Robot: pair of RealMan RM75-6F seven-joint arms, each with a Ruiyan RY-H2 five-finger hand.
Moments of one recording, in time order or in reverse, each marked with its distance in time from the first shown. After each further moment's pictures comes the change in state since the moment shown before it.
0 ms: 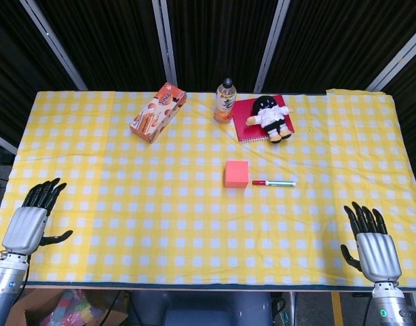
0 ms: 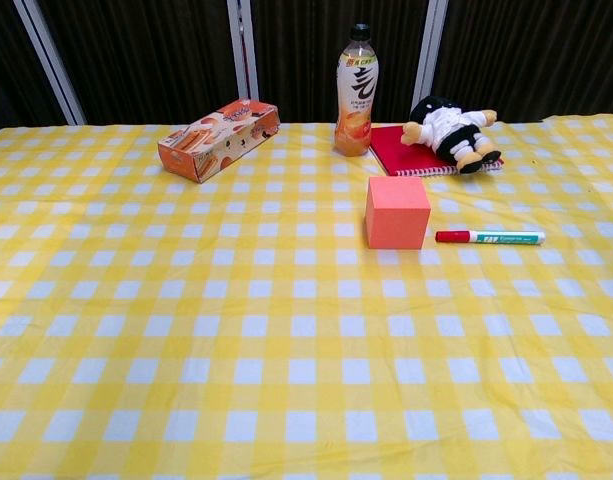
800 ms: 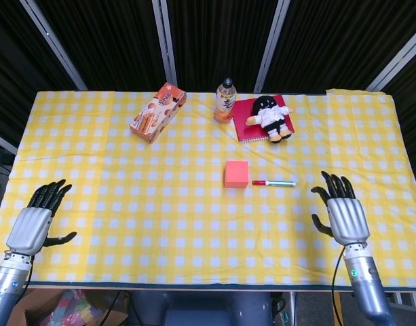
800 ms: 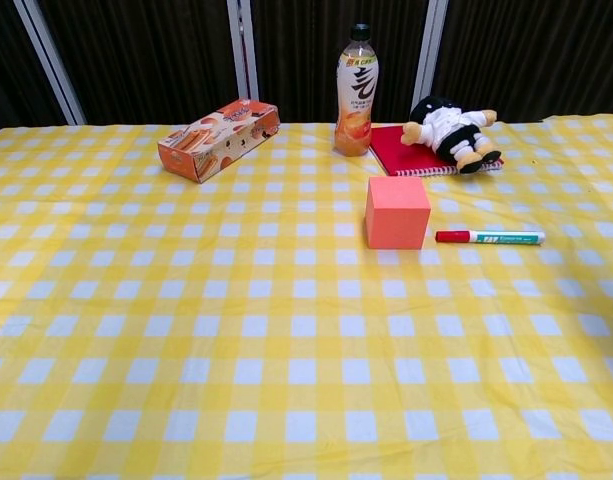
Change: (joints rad) left arm -0.010 0.004 0.008 -0.008 0.019 -0.015 -0.014; right arm 0.222 -0.053 0.192 -0.127 0.240 -0.188 -0.160
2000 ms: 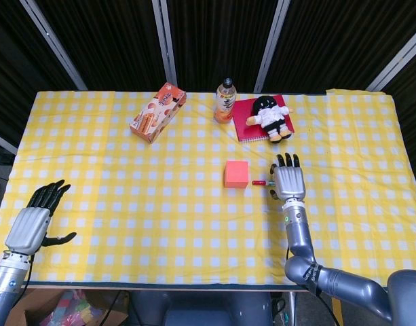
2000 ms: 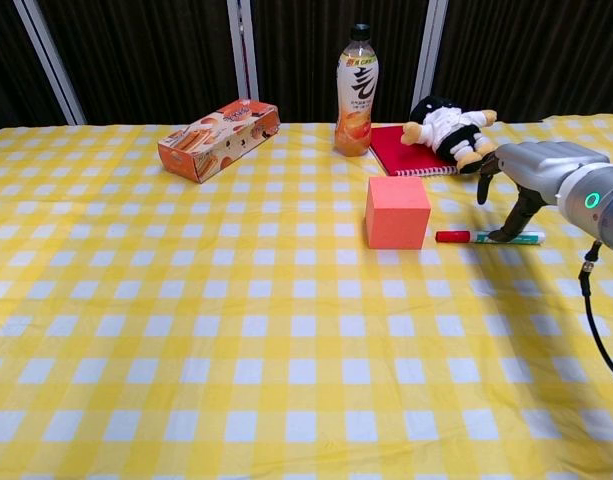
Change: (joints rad) left arm -0.002 0.017 0.000 -0.014 -0.022 -0.020 -0.045; right arm 0.424 -0.461 0.120 0.532 0.534 -0.163 -0.329
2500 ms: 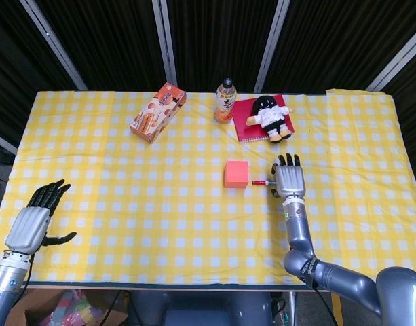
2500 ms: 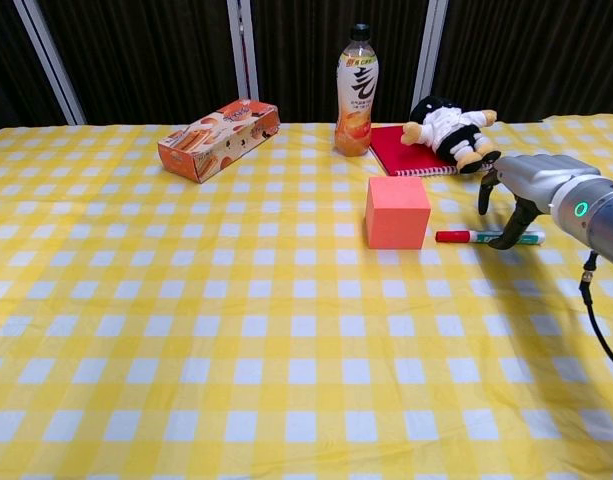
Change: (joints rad) left arm -0.005 0.001 -0.003 0.001 -0.011 -0.013 -0.007; right arm 0.035 -0.053 -0.010 0.162 0.013 -0.078 0.066
